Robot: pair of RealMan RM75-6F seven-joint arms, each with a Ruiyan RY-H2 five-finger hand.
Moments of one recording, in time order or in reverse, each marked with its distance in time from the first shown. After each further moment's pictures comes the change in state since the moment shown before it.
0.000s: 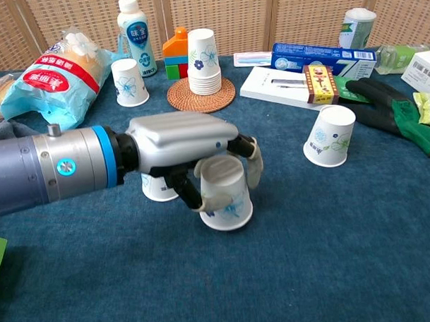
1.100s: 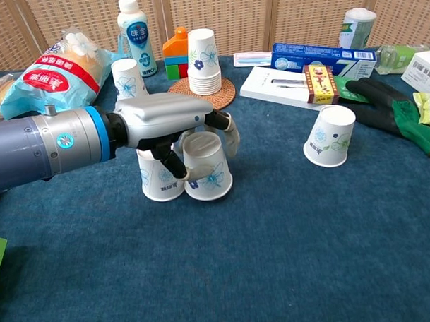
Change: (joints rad) left arm -0.006 -0.006 -0.019 0.118 -0.020 0.014 -0.079; right arm 0.009 -0.001 0.006 -0.018 0.011 -0.022 -0.021
